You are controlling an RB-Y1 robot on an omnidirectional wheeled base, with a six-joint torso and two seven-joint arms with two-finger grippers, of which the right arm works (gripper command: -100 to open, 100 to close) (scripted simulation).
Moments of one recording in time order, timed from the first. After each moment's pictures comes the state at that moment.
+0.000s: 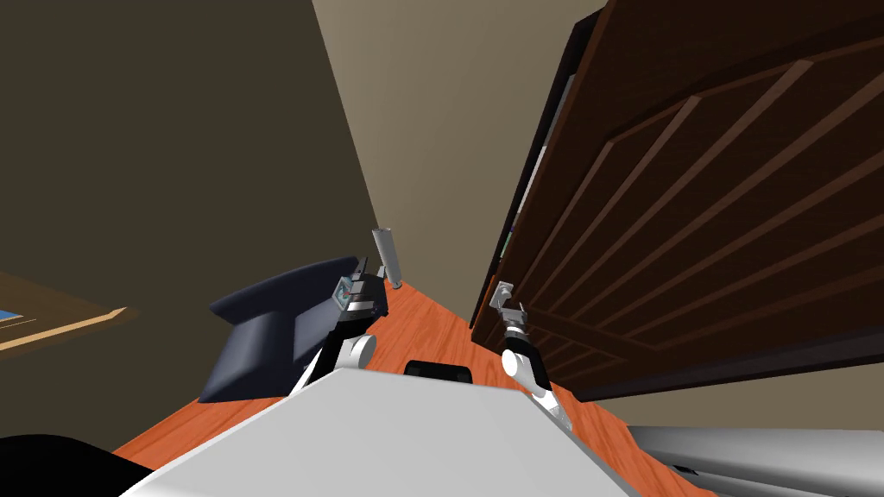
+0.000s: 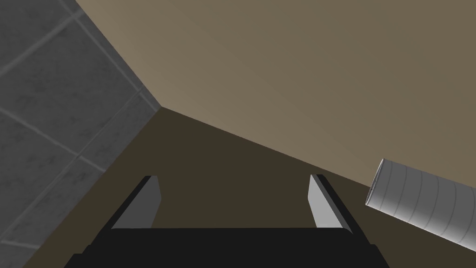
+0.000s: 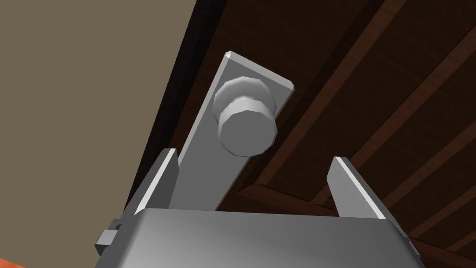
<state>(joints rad) 0.25 -0.14 -0.09 -1.48 -0.60 -0.38 -0.76</state>
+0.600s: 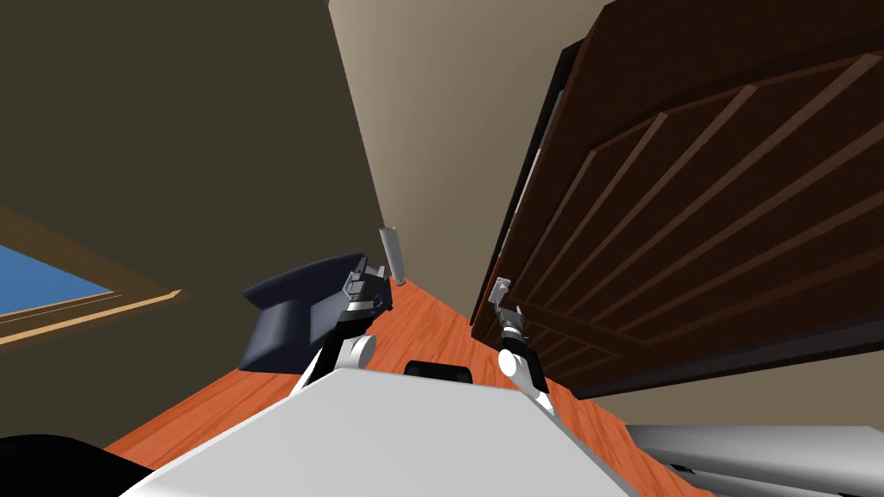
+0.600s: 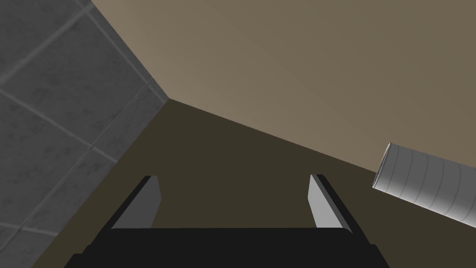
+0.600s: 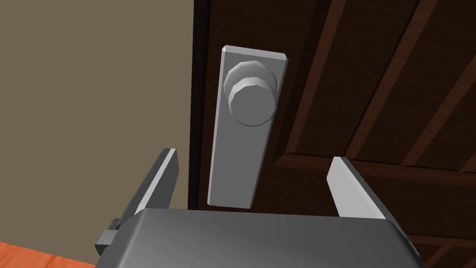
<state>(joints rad) 0.28 -0.10 -0.06 -1.53 -0.72 -0.36 -0.92</state>
